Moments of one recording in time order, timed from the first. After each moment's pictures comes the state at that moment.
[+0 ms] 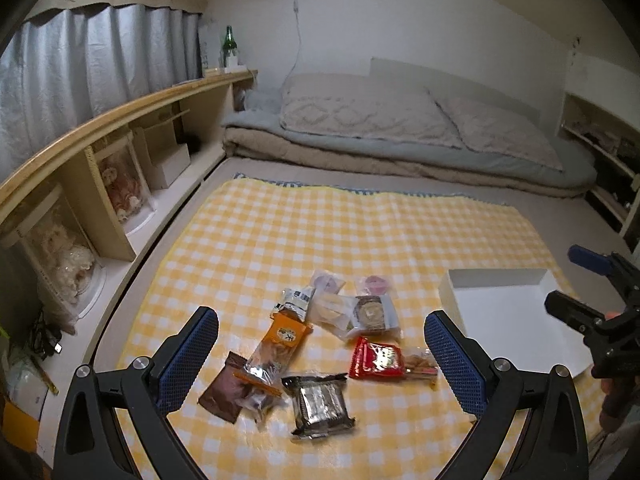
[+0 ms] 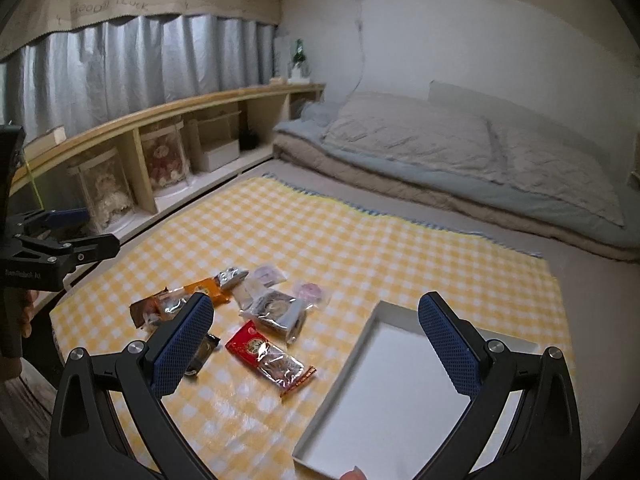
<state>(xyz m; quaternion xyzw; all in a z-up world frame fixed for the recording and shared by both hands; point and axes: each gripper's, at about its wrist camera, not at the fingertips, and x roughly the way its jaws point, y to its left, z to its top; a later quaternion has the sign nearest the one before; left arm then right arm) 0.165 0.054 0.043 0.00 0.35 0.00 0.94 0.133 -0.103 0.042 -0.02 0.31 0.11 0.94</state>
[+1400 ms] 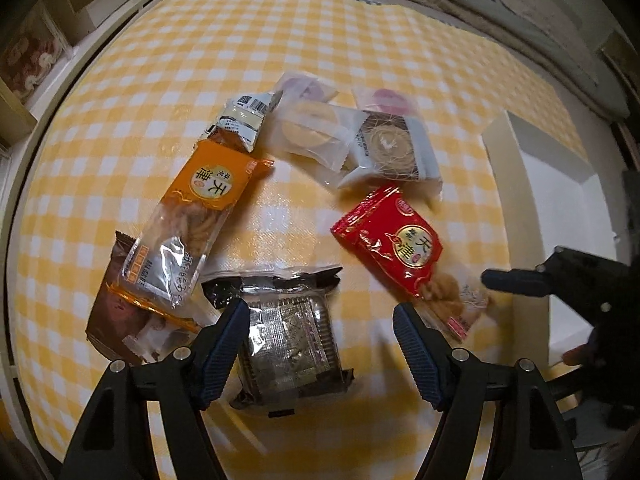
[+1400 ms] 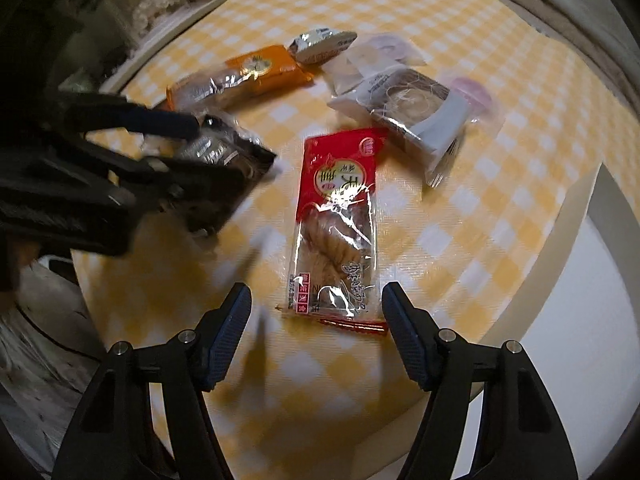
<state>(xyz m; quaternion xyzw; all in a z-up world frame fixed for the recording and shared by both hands) 0.320 0.044 -0.146 -0.03 0.62 -0.03 0.79 0.212 -0.037 -0.147 -0.06 0.61 0.29 0.74</state>
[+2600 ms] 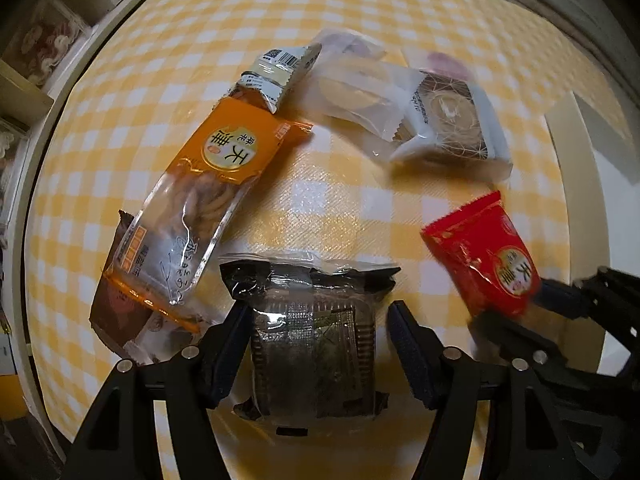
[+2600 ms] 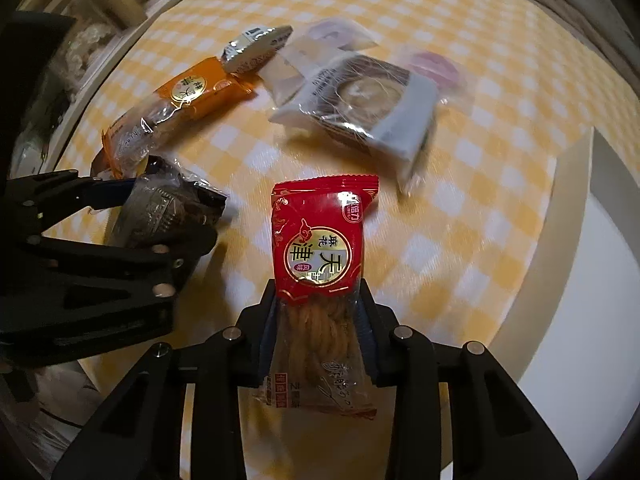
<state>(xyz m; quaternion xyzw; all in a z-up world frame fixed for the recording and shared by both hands) 0.332 0.045 -0.176 0.01 0.66 0.04 0.75 0.244 -0.024 -0.166 -0.01 0.65 0.20 0.74</state>
